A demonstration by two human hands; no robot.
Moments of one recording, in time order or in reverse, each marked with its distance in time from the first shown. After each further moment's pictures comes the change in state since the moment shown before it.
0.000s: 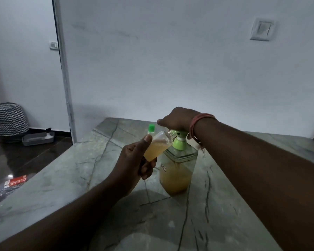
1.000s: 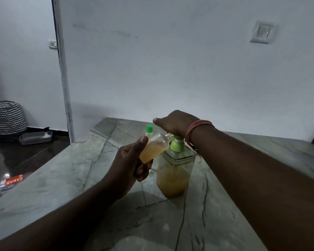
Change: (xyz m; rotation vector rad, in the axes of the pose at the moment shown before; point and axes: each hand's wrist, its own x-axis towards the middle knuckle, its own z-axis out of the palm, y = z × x) left_hand 0.000 0.002 -0.003 0.010 0.016 -0.022; right_hand 0.001 0.001 0.006 -0.046 0.011 -0.027
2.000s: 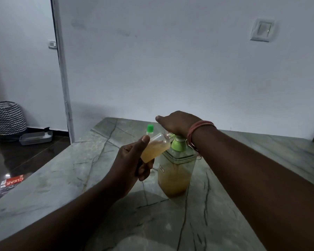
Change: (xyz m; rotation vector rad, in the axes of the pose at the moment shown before) left_hand 0.001 -0.002 -0.001 0.001 -0.006 0.007; right_hand 0.002 0.001 0.003 -0.006 -0.009 -0.018
